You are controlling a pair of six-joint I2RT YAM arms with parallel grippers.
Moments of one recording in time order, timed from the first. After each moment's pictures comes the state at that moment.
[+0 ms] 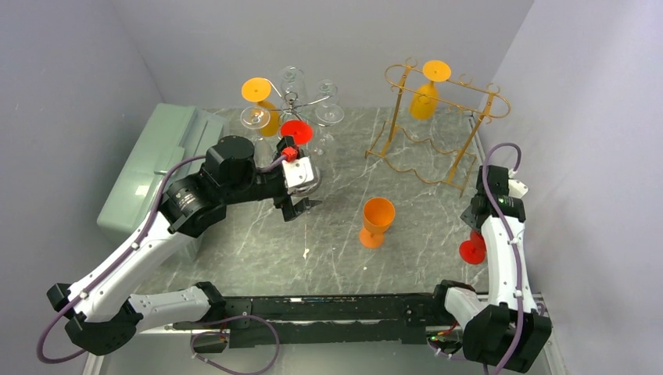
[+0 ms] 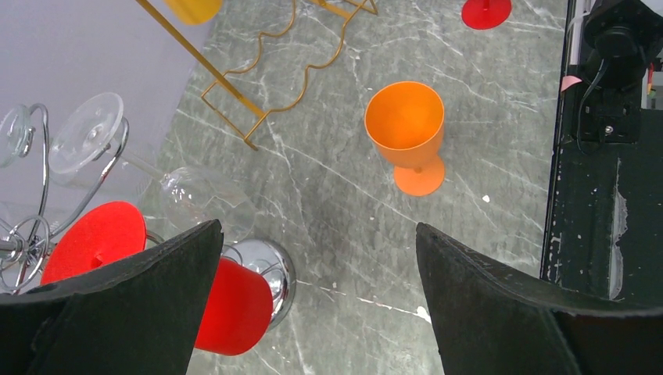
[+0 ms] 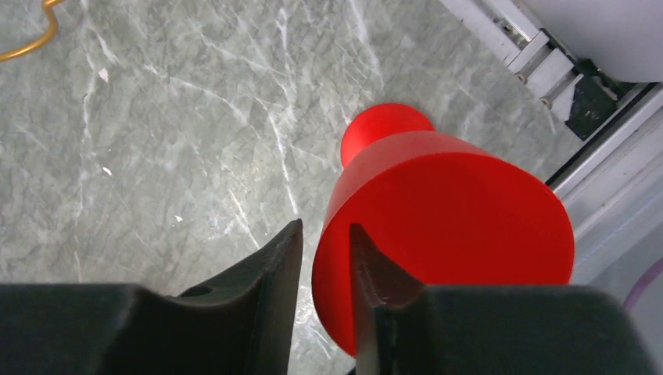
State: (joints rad) left arm -0.81 1.08 1.38 -0.62 0.34 0.46; right arm -0.24 0.99 0.90 -0.97 0.35 0.57
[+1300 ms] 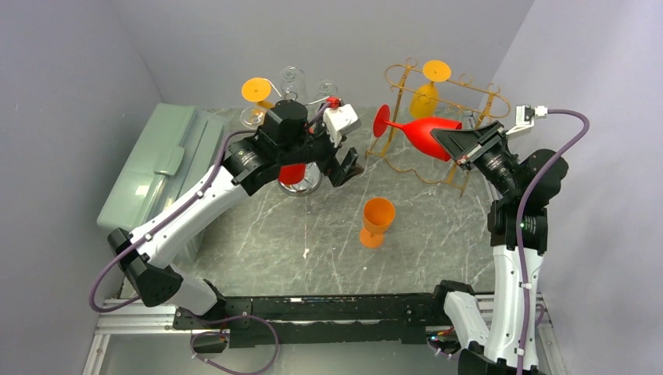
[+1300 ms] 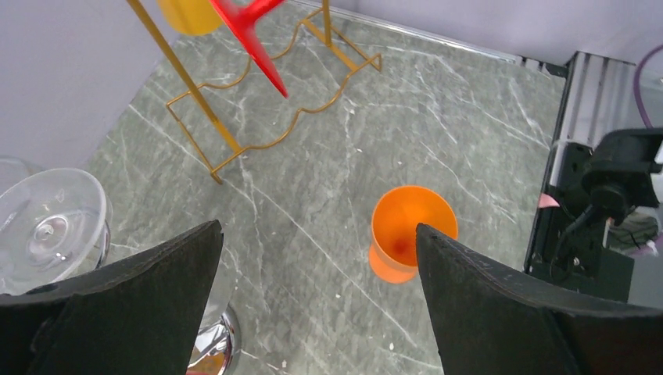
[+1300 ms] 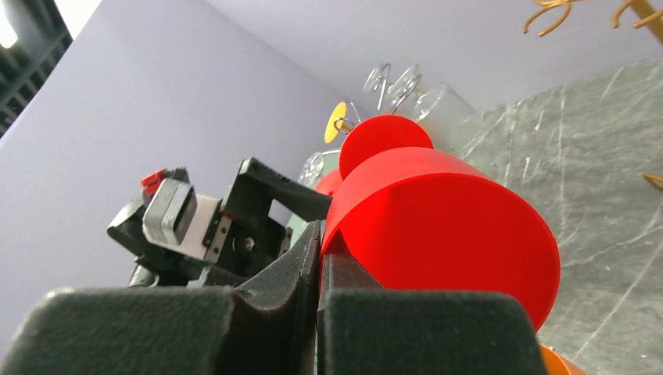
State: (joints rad) left arm -0.81 1.45 1.64 -0.49 0.32 0.16; right arm -0.22 0.80 1.14 -0.17 -0.76 1.05
